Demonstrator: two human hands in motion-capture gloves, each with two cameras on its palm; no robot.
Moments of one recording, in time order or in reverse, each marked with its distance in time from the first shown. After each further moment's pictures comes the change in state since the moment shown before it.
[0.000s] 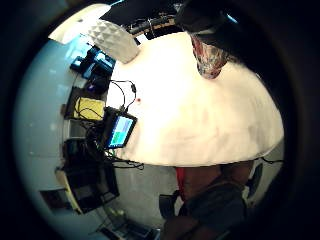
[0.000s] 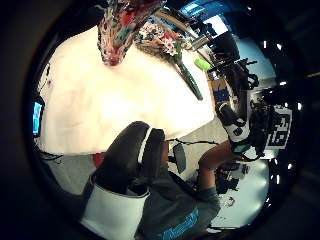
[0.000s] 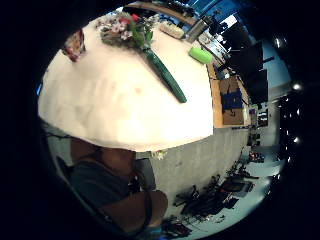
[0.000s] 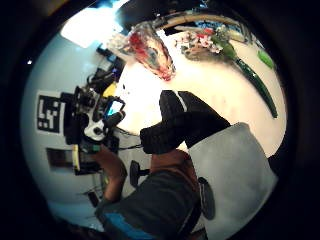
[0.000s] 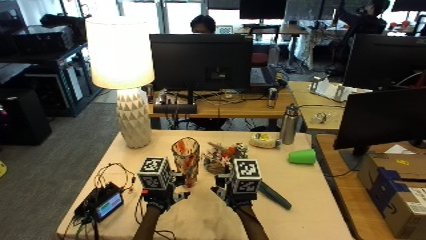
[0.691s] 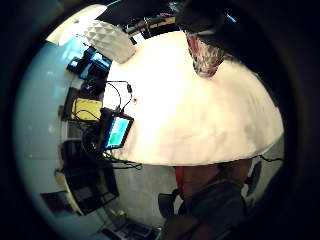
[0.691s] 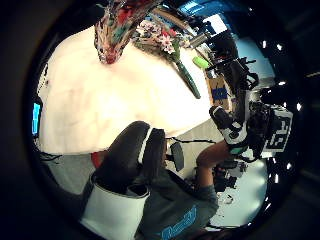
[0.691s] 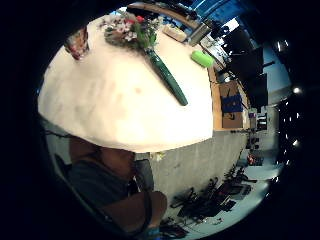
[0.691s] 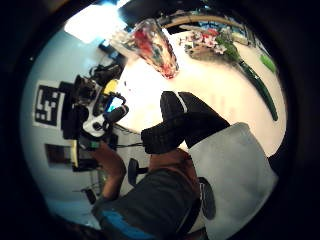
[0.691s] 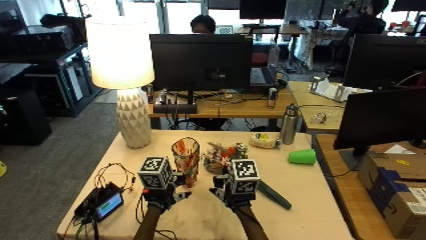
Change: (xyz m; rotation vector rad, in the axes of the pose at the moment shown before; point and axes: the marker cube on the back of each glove) left arm 0.003 0.003 -0.003 -0.026 0.013 -0.004; right arm -0.004 0.001 0.002 -0.006 0.017 -0.016
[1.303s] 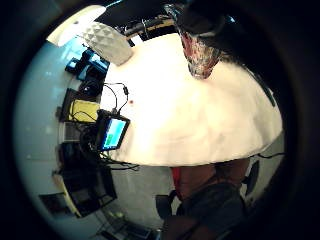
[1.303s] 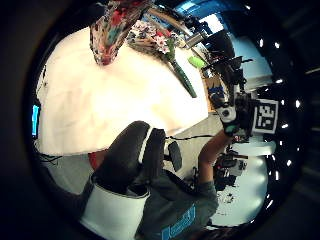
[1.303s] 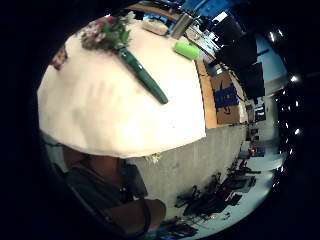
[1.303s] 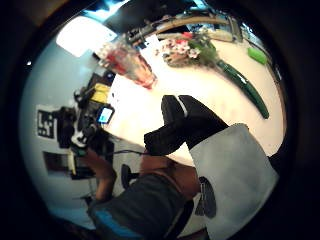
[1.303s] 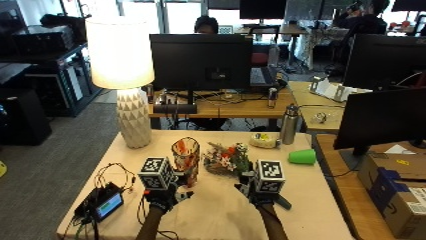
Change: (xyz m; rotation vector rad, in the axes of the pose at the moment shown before) left arm 0.015 0.009 -0.008 0.020 0.056 0.023; right arm 0.088 -0.008 0.008 0.048 0.018 0.094
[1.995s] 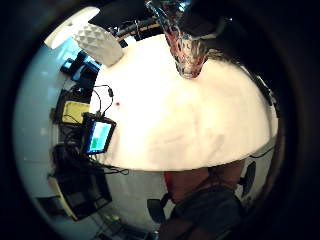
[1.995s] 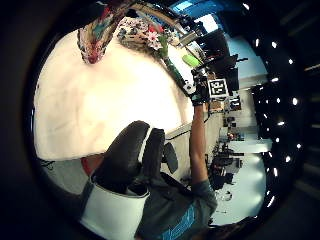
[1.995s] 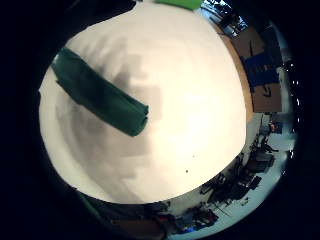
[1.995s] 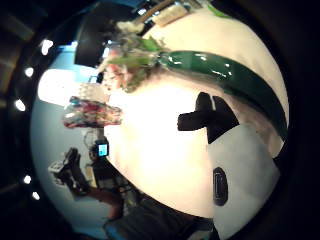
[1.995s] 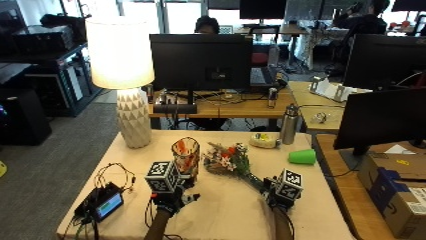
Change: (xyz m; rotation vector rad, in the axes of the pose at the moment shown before) left arm 0.017 -0.005 0.025 -0.012 0.047 0.012; right arm 0.126 -0.054 0.152 -0.156 -0.148 0.314
